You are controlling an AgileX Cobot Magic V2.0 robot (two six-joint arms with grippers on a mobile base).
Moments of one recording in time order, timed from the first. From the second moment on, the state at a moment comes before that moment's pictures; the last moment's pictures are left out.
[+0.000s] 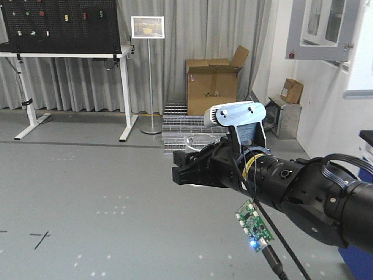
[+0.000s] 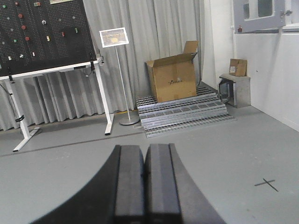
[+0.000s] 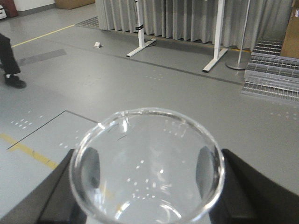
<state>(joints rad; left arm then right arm) -0.13 -0.01 0.03 0.05 0.01 0.09 0.54 1.58 -1.25 -0.50 0.00 0.53</state>
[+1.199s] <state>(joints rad) -0.13 -0.01 0.03 0.05 0.01 0.09 0.54 1.59 -1.25 -0.50 0.00 0.53</state>
